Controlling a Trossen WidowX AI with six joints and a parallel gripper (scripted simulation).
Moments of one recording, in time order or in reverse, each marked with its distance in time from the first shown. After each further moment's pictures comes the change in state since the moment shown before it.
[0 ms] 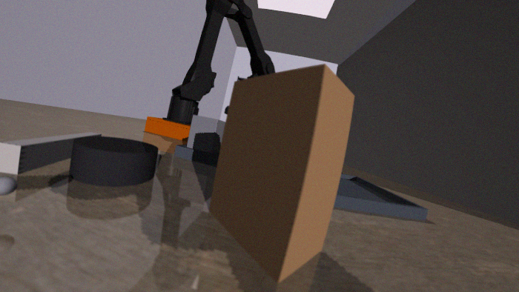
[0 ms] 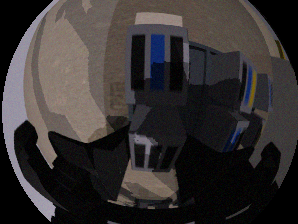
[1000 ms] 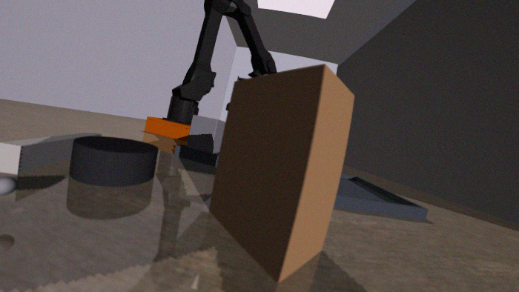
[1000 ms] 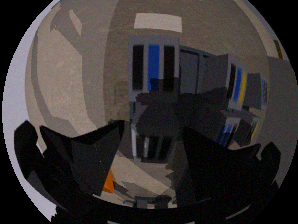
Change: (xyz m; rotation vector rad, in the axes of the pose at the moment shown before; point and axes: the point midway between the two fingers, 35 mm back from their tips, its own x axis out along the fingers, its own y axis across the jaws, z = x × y) arm -0.013 -0.002 0.003 0.000 -0.005 -0.004
